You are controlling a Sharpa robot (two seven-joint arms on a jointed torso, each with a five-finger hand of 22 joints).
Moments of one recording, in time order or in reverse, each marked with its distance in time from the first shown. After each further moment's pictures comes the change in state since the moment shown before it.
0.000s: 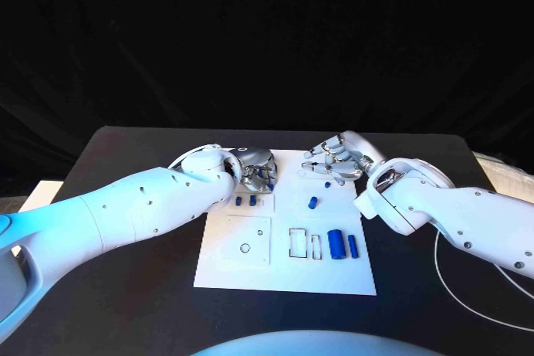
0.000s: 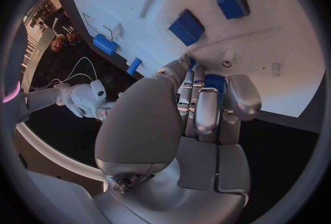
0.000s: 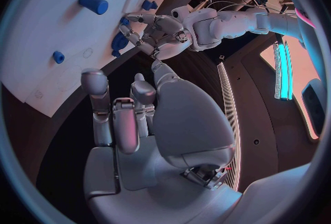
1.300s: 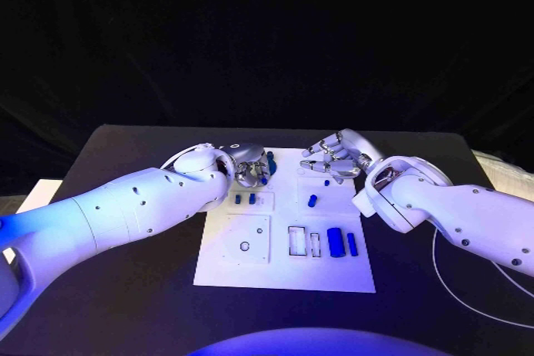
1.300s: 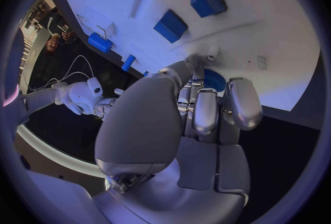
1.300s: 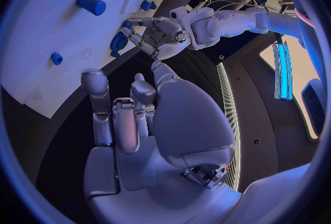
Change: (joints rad) left arm -0.013 -0.023 0.011 -0.002 -0.007 -0.060 0.006; left_hand 0.020 0.040 0.144 -0.113 -0.064 0.075 0.011 -0.023 -0.026 0.094 -0.005 -0.023 0.005 -0.003 -0.011 0.014 -0.025 -0.016 0.007 -0.007 0.066 0.073; right arm -0.001 0.004 0.000 -0.001 0.000 0.002 0.001; right_hand 0.000 0.000 0.003 0.003 0.017 0.000 0.000 0.000 0.000 0.000 0.000 0.000 -0.002 0.000 0.000 0.000 0.000 0.000 0.000 0.000 0.001 0.000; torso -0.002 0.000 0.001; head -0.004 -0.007
